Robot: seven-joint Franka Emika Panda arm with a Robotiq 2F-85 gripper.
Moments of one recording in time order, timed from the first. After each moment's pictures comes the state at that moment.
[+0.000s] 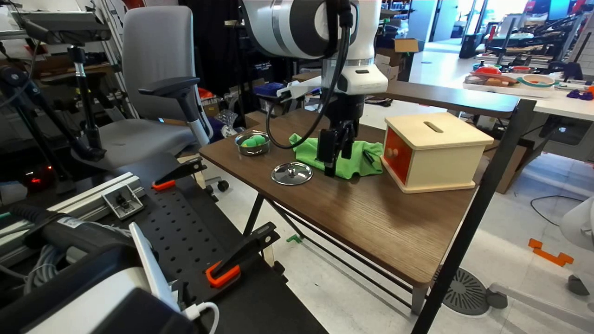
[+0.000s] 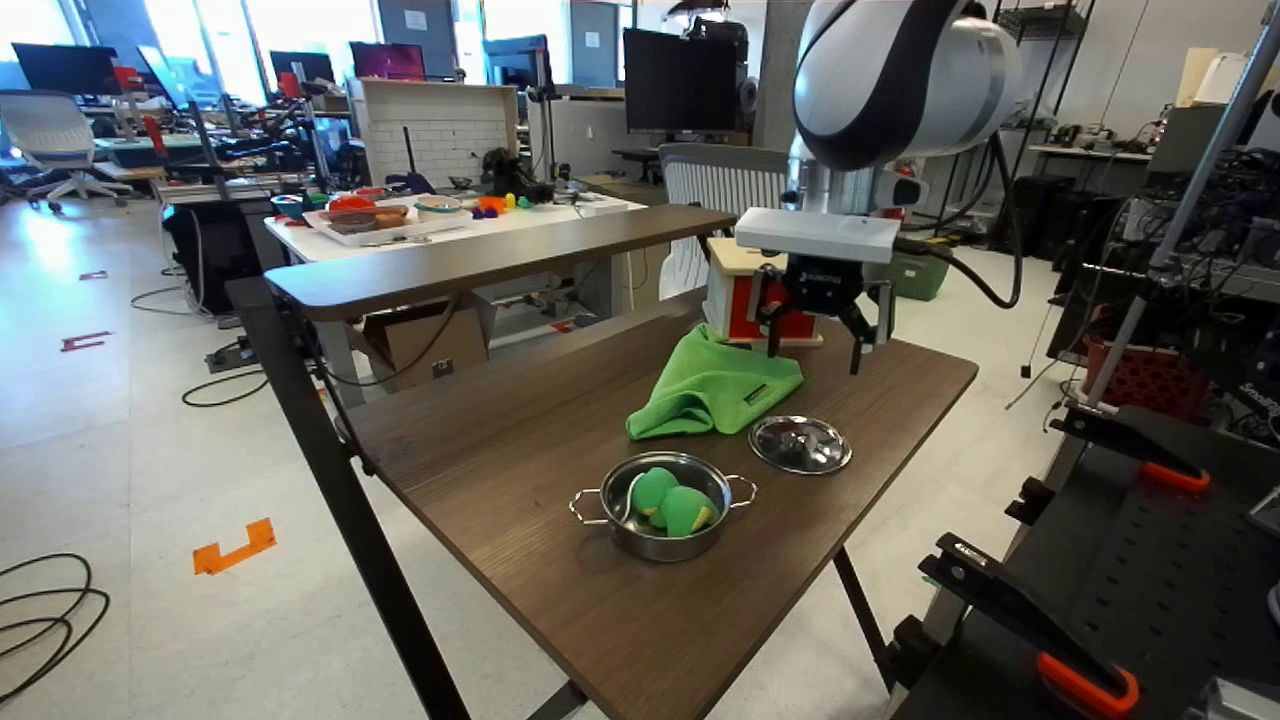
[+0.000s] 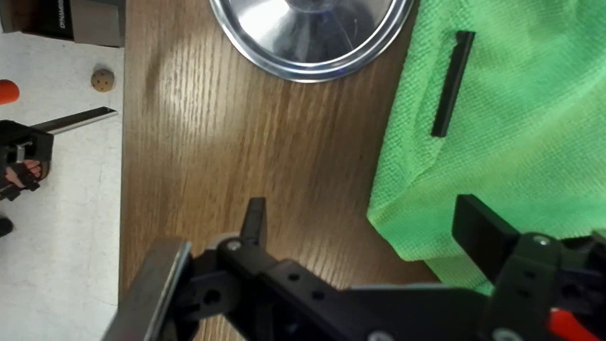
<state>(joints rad) 0.06 0.66 -0.12 -1.99 0.05 2.59 1.12</state>
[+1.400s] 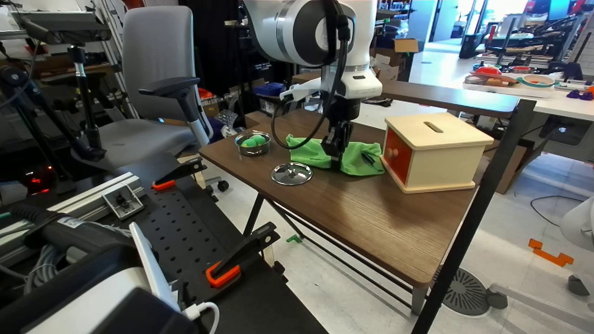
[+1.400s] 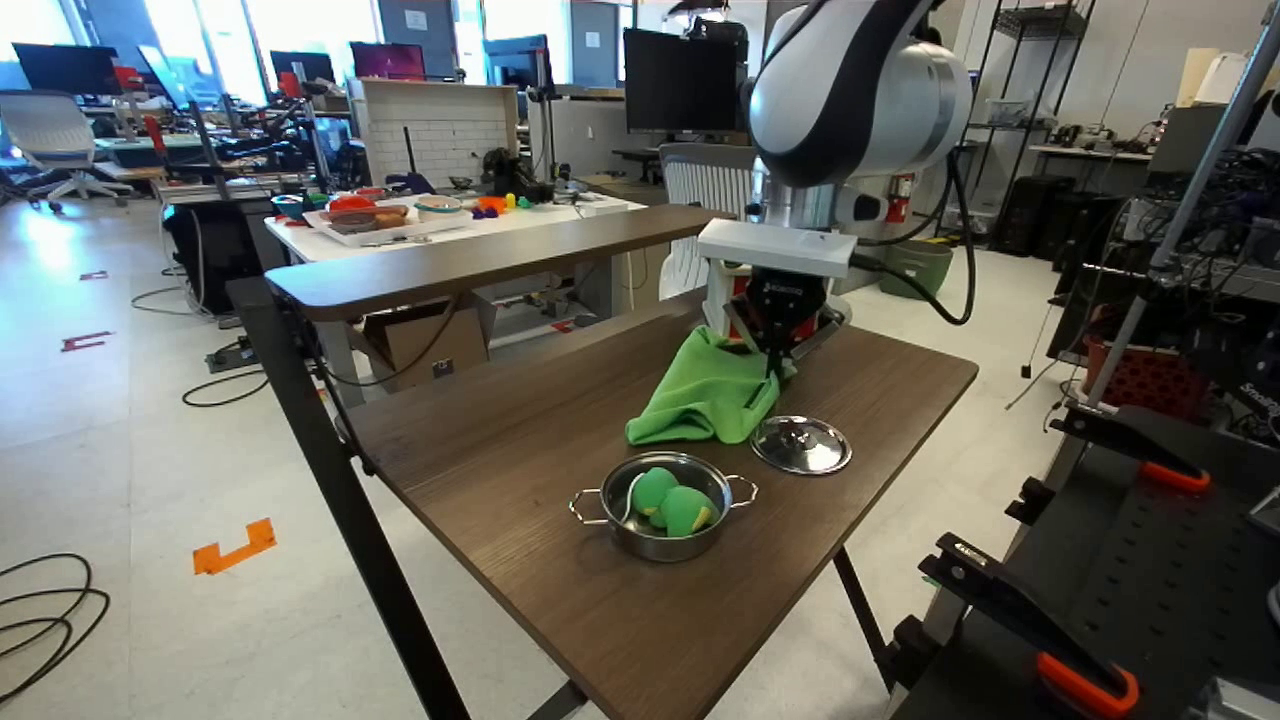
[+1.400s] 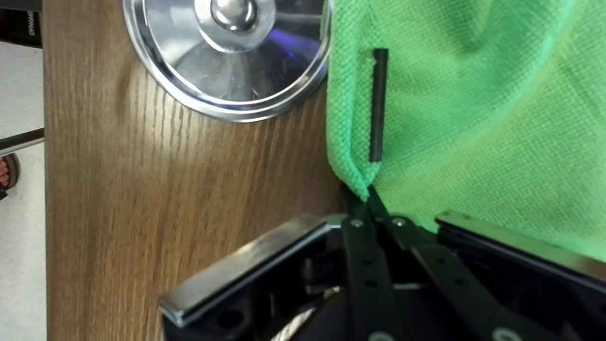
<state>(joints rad) 0.09 0.73 -0.10 -1.89 0.09 2.59 1.10</state>
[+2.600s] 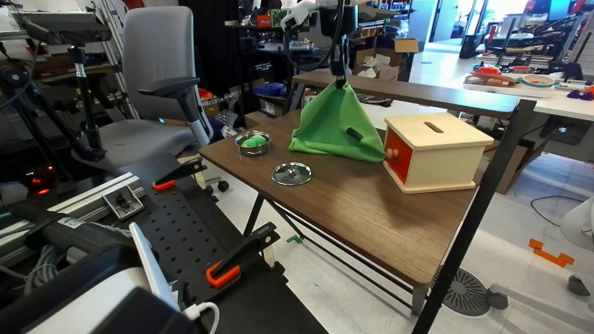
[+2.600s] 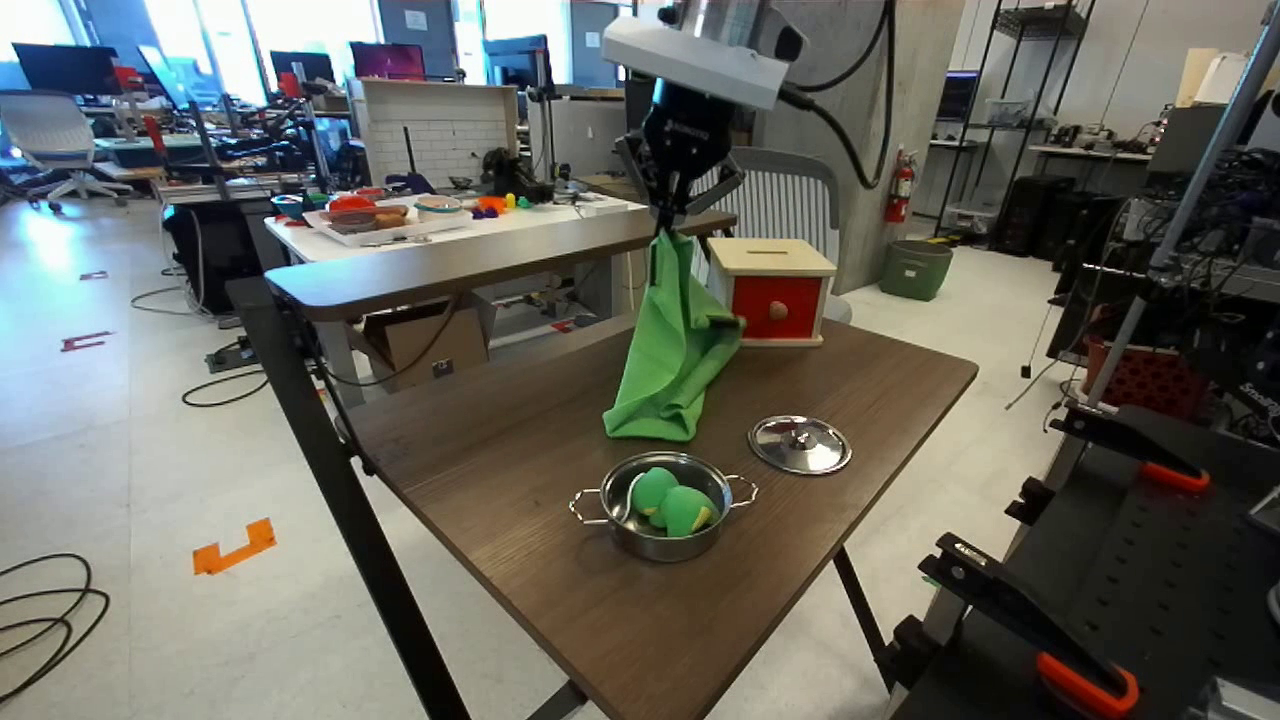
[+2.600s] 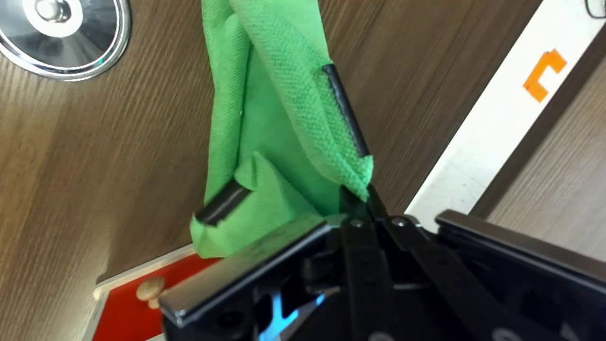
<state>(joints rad) 0.14 0.57 -0.04 -1.79 0.09 2.59 0.95</state>
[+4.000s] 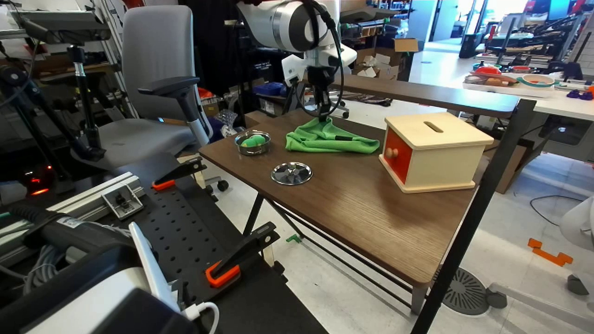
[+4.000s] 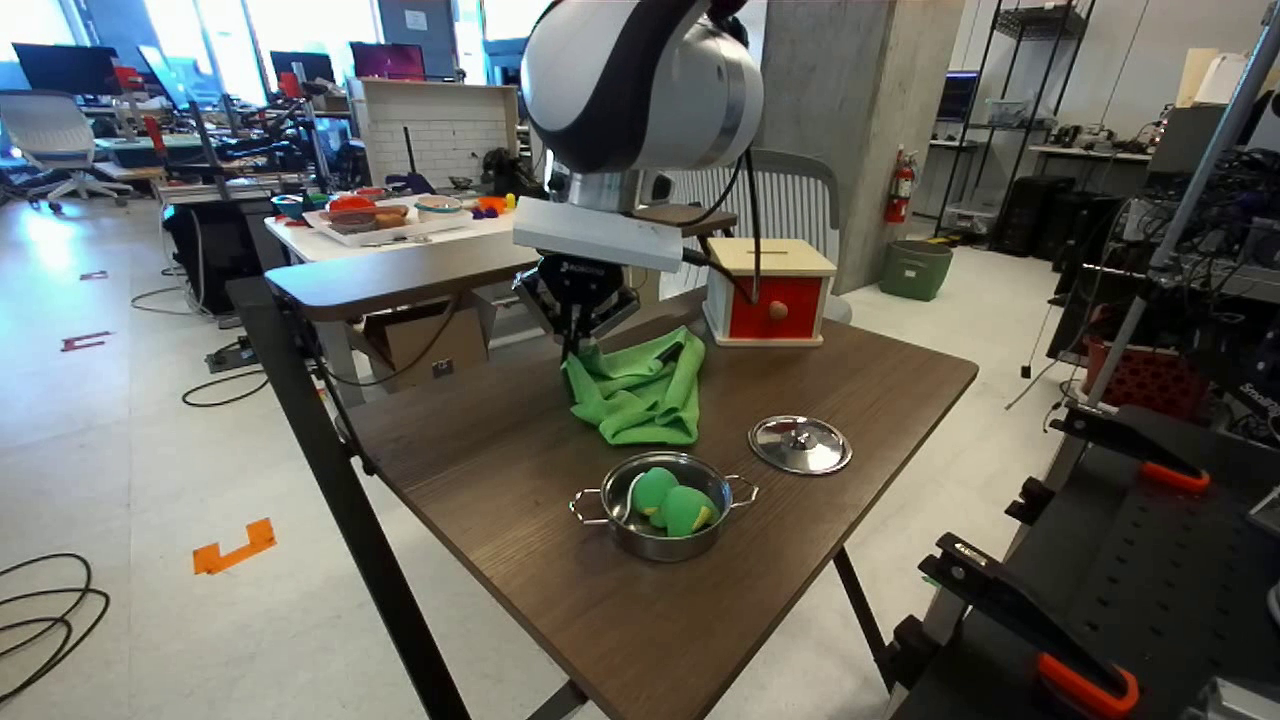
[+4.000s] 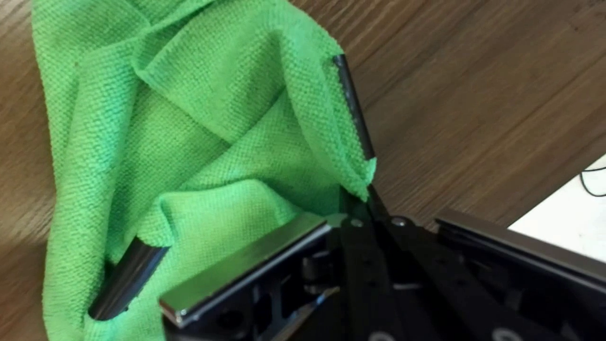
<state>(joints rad) 0.23 0.97 -0.01 -1.40 0.09 2.56 0.70</state>
